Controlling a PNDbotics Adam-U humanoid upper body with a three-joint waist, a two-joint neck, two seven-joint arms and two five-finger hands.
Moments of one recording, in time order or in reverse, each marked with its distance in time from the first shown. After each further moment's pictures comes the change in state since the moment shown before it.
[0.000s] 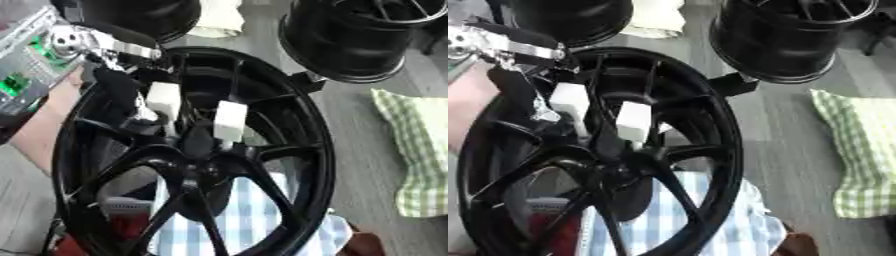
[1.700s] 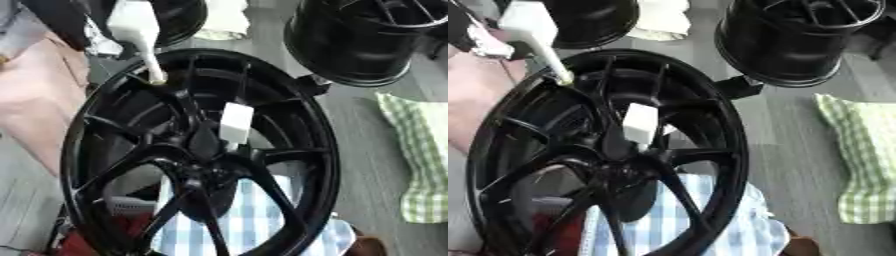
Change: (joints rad) left arm 0.056 0.217 0.344 -0.150 0.196 0.122 0.122; right arm 0.018 0.000 -0.015 0.012 0.000 0.000 -0.020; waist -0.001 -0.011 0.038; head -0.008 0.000
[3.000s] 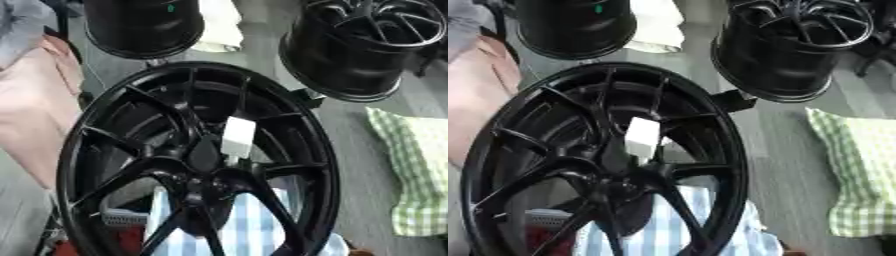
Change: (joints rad) left arm 0.773 0.182 0.464 0.141 0.153 -0.001 0.568; right arm 0.017 -0.015 -0.047 -0.013 0.005 -0.020 -0.042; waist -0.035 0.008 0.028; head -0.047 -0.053
